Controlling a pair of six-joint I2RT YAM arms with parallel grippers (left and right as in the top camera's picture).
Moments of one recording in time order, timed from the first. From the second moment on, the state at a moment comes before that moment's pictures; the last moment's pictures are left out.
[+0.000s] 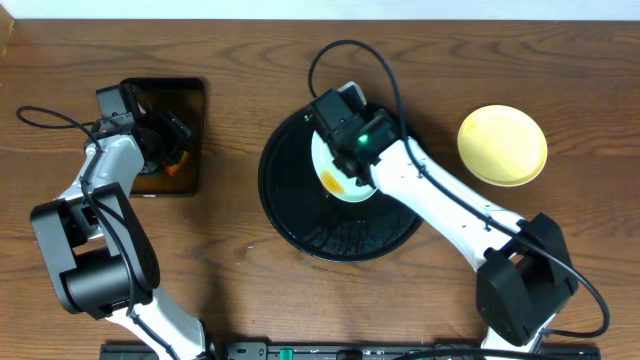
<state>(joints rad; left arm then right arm) 0.31 1.90 1.19 -0.39 0.17 -0.54 0.72 1.89 1.55 -0.84 0.65 0.10</state>
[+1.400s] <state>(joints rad) 0.31 1.90 1.19 -0.39 0.17 -0.54 0.88 1.89 1.73 -0.85 1.01 -0.31</state>
